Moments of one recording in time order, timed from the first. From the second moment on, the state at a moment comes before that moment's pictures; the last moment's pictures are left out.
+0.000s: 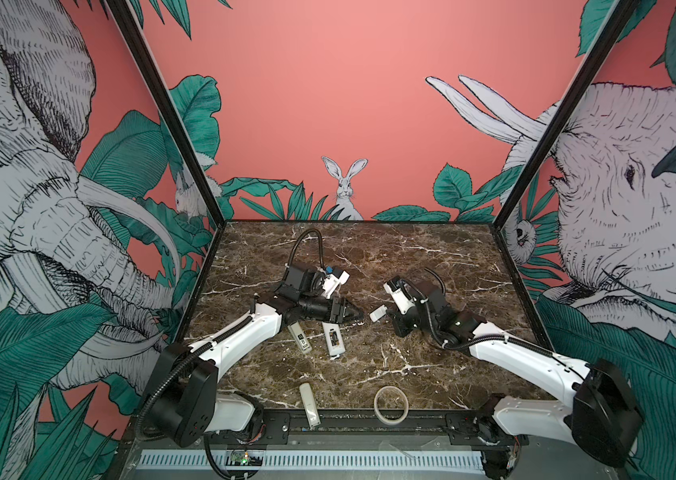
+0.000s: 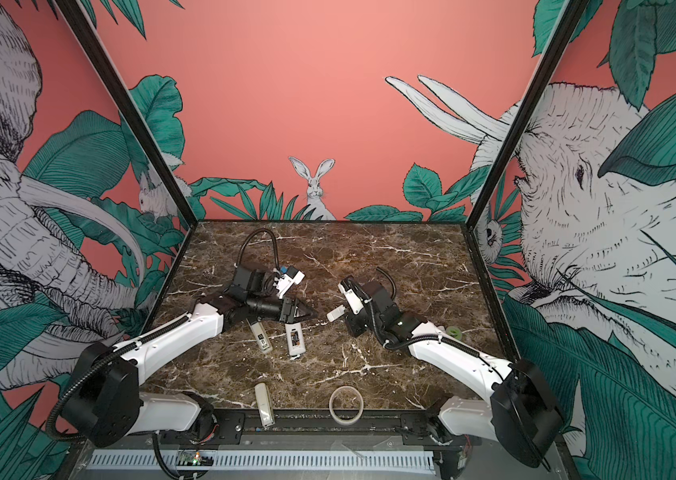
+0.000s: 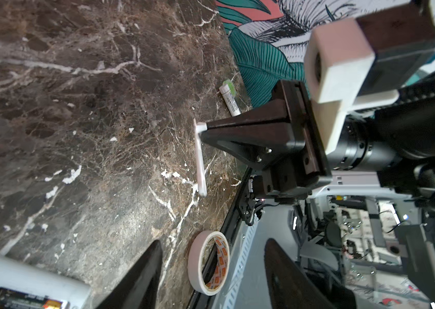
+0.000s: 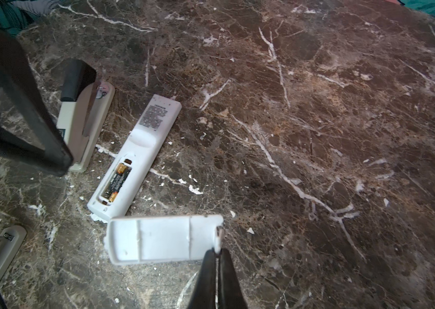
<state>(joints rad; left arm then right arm) -0.54 1.35 0.84 -0.22 0.90 -0.45 0.75 1.24 0.76 -0.23 -0.06 0.07</state>
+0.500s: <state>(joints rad) -0.55 1.43 0.86 -0.21 0.88 -0.45 0.85 1.26 0.83 -0.24 0.05 0.09</state>
